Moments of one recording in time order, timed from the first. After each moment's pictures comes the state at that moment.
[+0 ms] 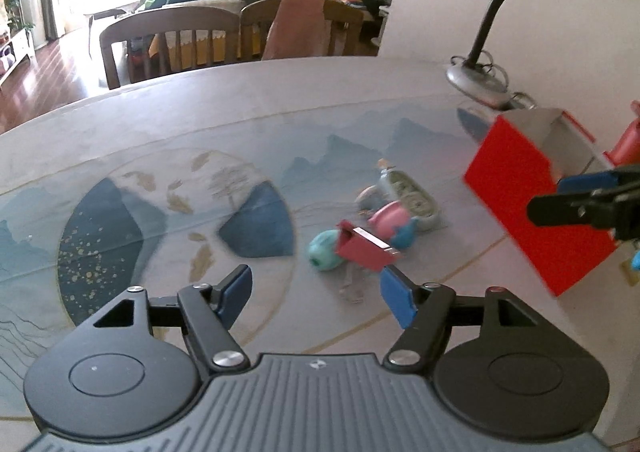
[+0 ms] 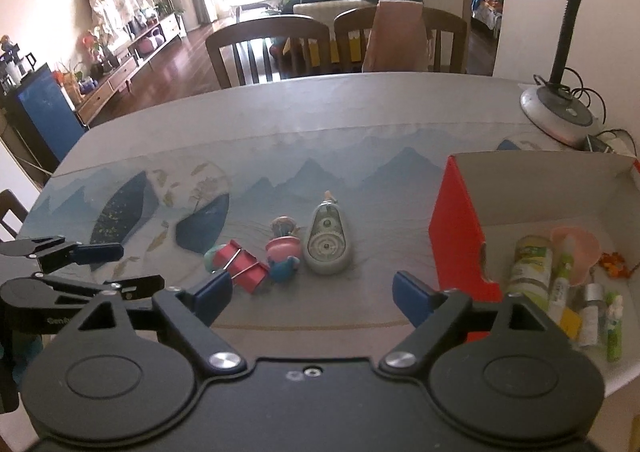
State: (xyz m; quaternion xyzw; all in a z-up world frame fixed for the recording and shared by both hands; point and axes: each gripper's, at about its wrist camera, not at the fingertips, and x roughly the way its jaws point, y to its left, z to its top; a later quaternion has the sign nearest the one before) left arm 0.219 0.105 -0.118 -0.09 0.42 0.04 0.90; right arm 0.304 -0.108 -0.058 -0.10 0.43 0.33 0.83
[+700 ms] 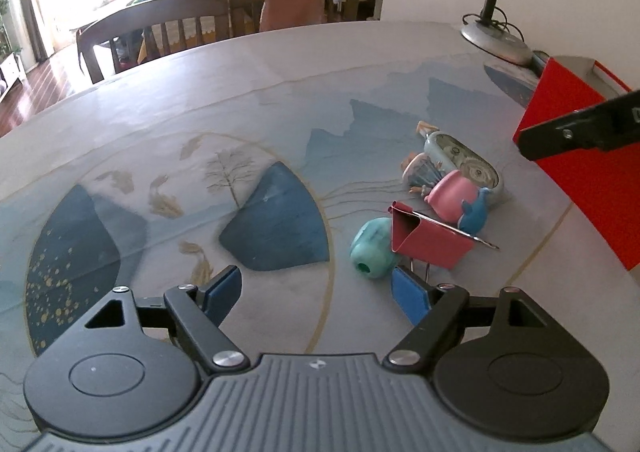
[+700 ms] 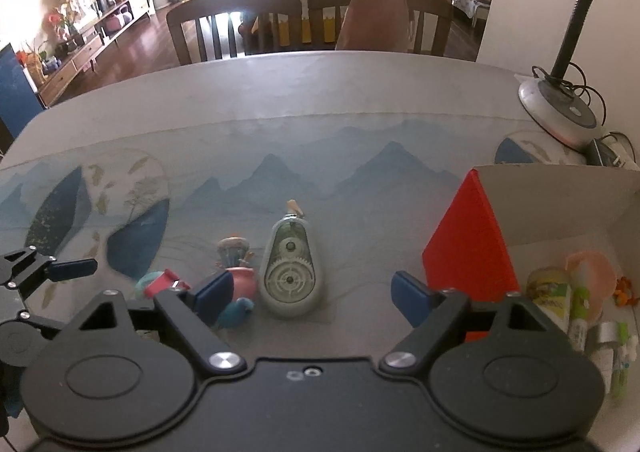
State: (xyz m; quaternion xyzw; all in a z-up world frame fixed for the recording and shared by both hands) left arm 0.264 0.116 -0.180 -0.03 0.43 0.02 0.90; right arm 0.357 -0.068 -0.101 -0.14 0.45 0.29 0.84
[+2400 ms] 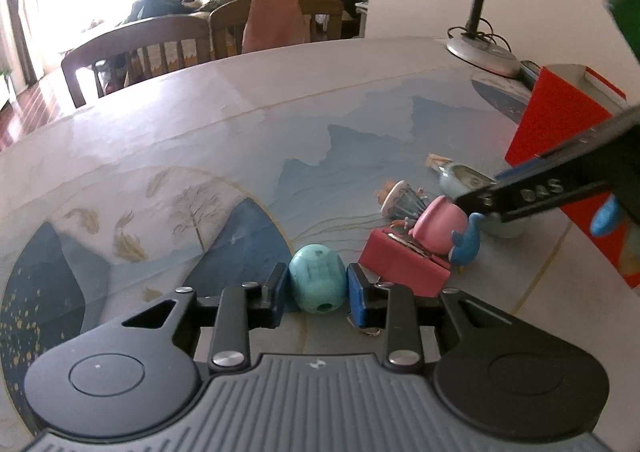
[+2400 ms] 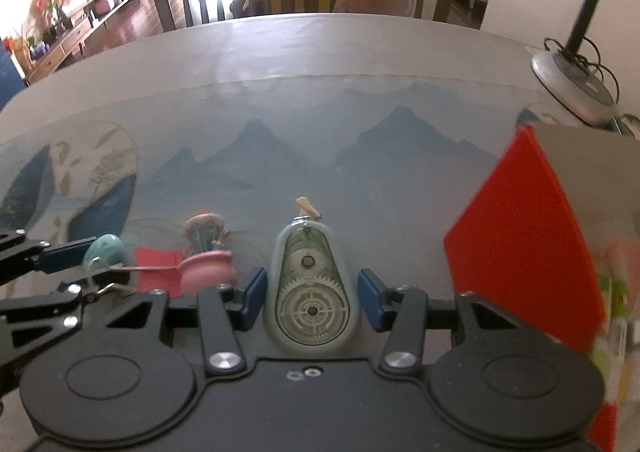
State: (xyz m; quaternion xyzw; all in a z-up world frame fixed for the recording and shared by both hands) left arm 0.286 0.106 -0.186 -0.03 0.40 0.01 0.91; right arm 0.368 -0.059 -0.139 -0.13 0.48 0.27 0.83
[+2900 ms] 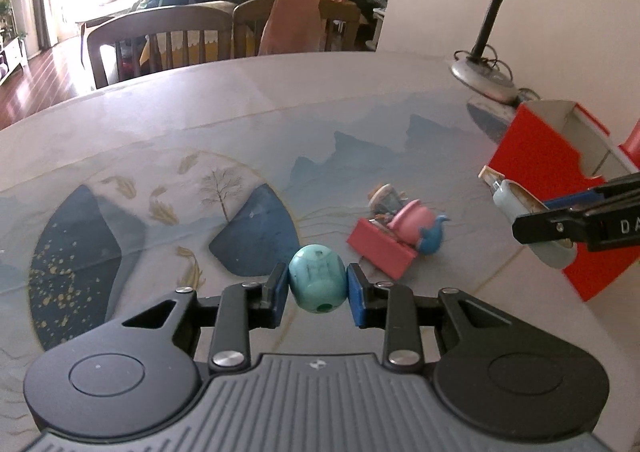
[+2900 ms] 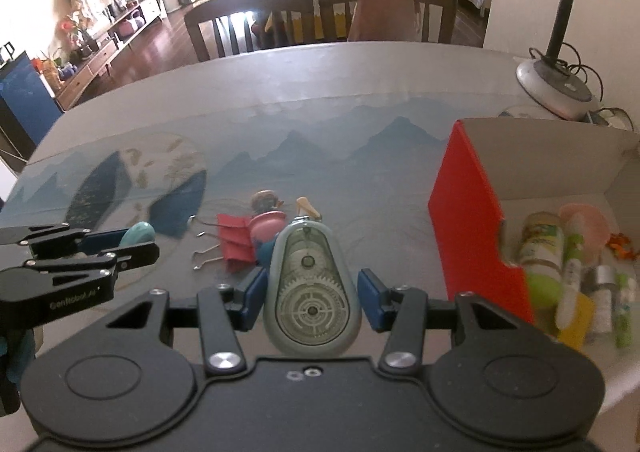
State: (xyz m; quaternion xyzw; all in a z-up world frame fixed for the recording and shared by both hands) left arm 0.240 0.112 -0.142 -0.08 0.40 0.02 0.91; right arm 0.307 -0.106 -0.073 -0.10 0.46 0.31 0.83
